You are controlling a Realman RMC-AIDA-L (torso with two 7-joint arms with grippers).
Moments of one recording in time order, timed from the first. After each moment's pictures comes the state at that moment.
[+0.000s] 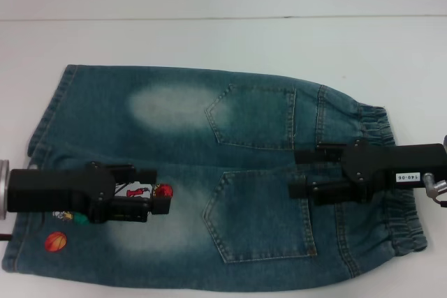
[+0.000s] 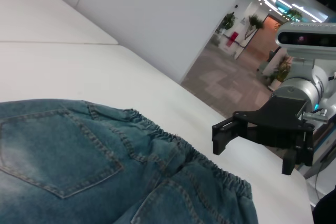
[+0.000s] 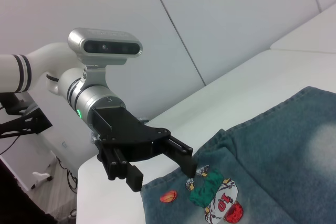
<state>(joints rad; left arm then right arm) -0.56 -2.03 0.45 0.55 2.32 1.80 -1.52 0.58 2.02 -0.73 -0.48 -2.03 -1.68 1.49</state>
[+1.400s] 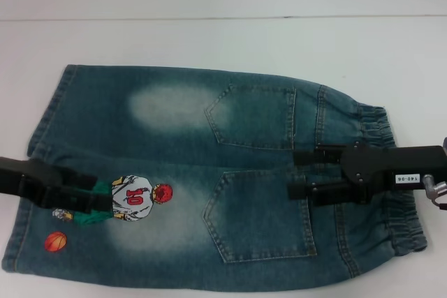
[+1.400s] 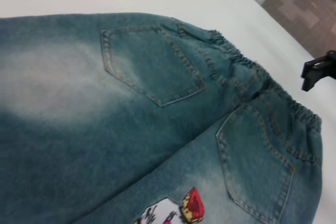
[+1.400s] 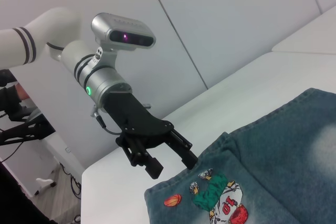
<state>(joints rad) -0.63 -1.95 0.45 0.70 2.56 1.81 -1.79 0.57 2.02 -0.72 -0.48 -2.03 -1.69 1.49</state>
